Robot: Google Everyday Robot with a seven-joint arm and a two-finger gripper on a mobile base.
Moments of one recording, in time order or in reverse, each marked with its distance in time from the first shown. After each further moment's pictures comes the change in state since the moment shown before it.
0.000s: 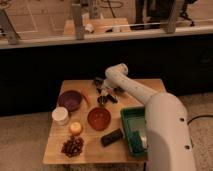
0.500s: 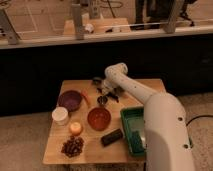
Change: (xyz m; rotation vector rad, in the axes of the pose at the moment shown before) arm 0.000 0.005 -0.002 -0.031 0.020 -0.020
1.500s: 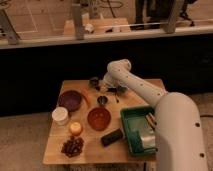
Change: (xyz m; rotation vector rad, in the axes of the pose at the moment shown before) arm -0.028 0.011 -0.058 0.000 -0.135 -0.125
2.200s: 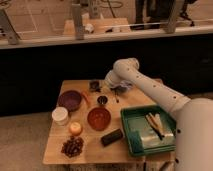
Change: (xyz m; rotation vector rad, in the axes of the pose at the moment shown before) arm -0.007 0.037 -0.059 -0.038 -0.093 -0.125
